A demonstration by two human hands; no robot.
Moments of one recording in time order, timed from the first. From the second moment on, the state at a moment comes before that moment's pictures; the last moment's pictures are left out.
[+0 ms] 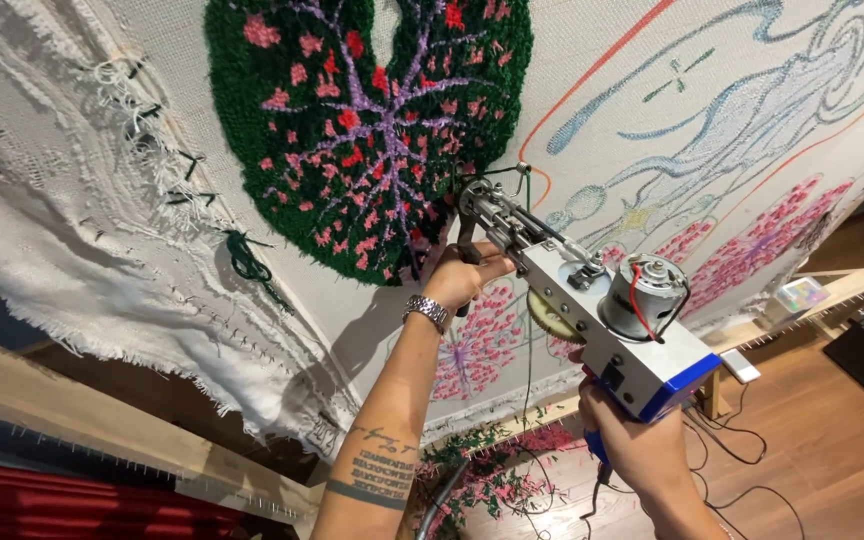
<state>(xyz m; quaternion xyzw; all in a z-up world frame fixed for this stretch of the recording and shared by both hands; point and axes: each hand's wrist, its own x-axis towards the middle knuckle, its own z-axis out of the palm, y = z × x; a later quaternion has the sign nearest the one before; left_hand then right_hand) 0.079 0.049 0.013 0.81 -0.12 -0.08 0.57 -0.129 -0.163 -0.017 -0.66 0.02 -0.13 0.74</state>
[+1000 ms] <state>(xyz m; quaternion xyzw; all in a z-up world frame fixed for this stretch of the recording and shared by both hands) 0.052 0.030 0.017 0.74 -0.13 -0.11 0.65 -0.146 -0.206 -0.008 -0.61 -0.03 -0.11 0.78</state>
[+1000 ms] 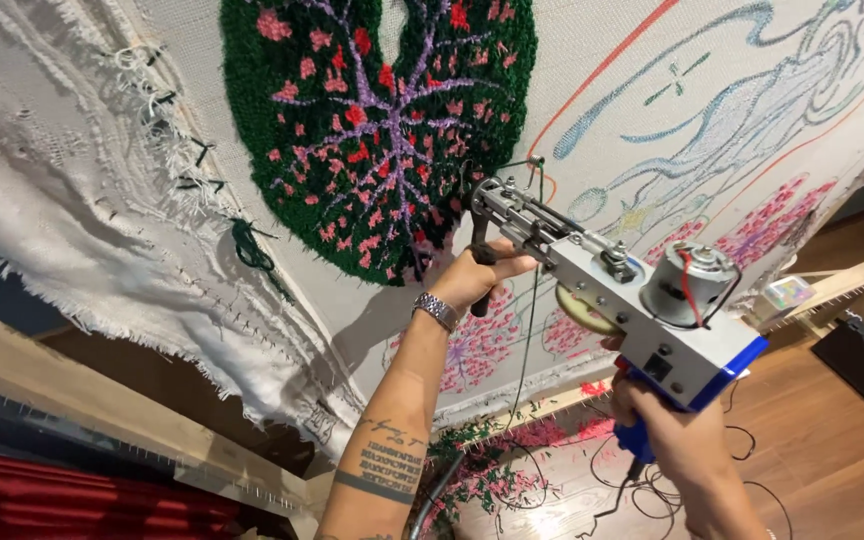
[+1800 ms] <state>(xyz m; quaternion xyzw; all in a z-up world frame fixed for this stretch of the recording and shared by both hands) -0.006 -0.001 0.014 0.76 -0.17 -0.16 0.60 -0.184 -0.260 -0.028 -0.58 -0.03 -0.08 0.81</state>
